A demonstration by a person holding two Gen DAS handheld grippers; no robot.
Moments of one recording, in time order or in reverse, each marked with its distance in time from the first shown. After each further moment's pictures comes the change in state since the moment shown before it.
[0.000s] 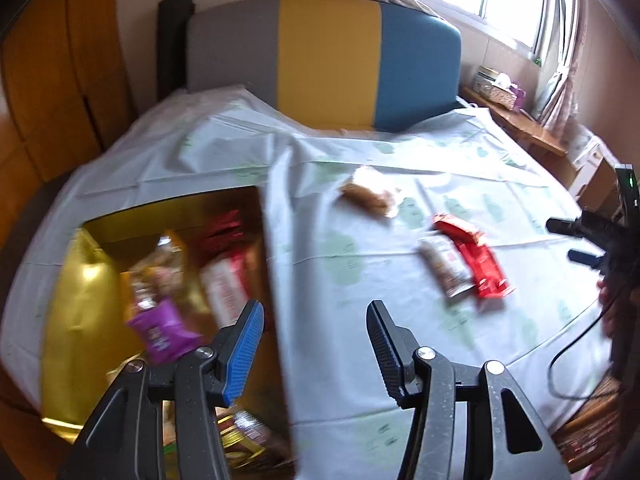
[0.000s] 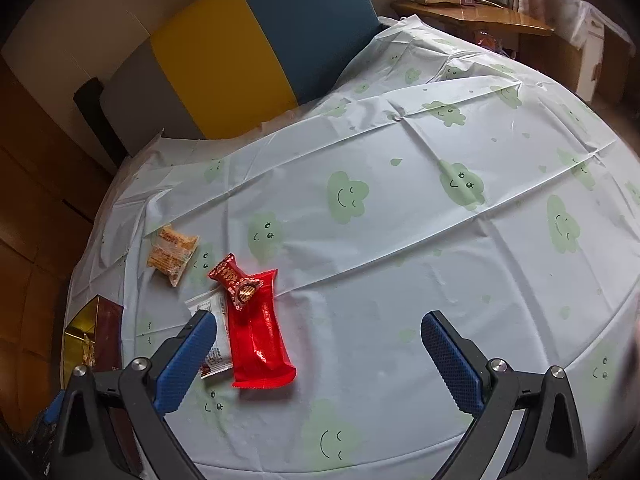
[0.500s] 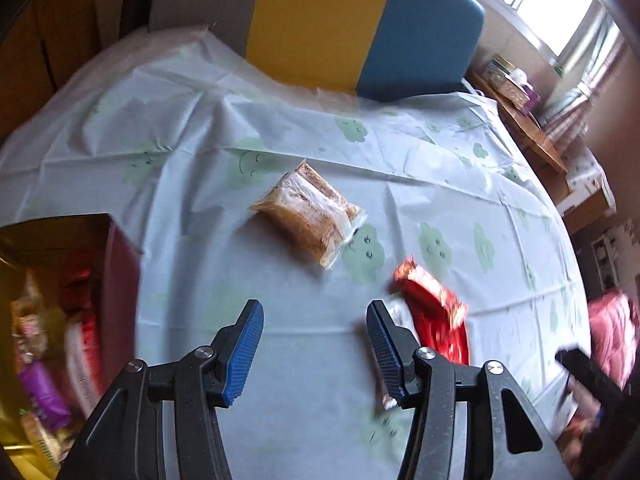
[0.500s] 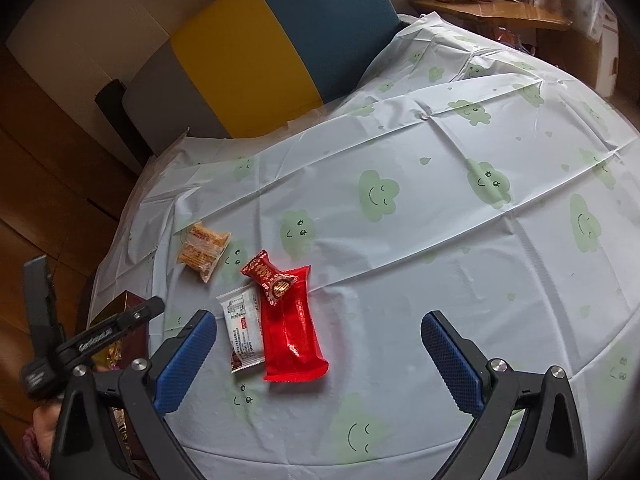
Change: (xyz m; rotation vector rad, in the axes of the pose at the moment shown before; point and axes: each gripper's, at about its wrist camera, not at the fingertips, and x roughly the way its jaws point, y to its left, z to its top) left arm 0.124 -0.050 0.086 -0.161 0.208 -0.119; right arm -0.005 0.004 0.000 0.011 0.009 0.103
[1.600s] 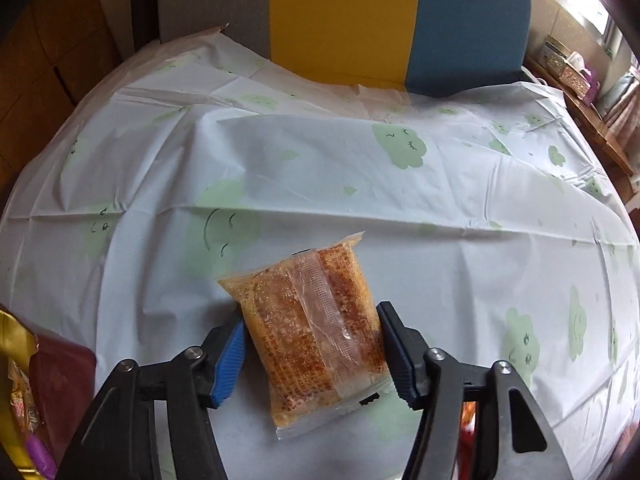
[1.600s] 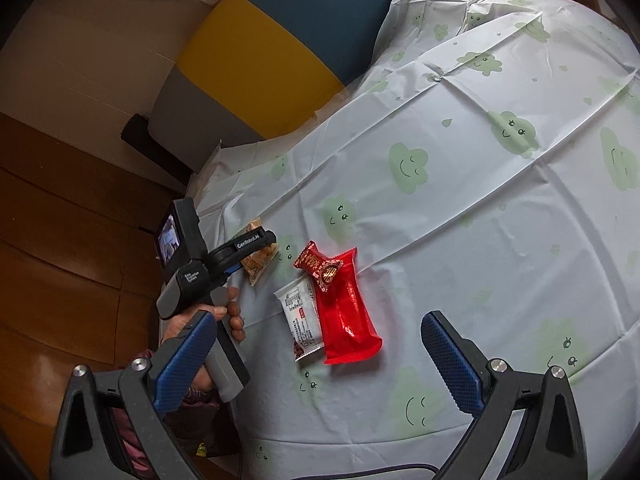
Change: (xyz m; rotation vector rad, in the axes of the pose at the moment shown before) left arm 0.095 -0.029 0.055 0.042 -0.024 0.250; right arm -0.007 -0.020 -0.001 0.189 0.062 0.241
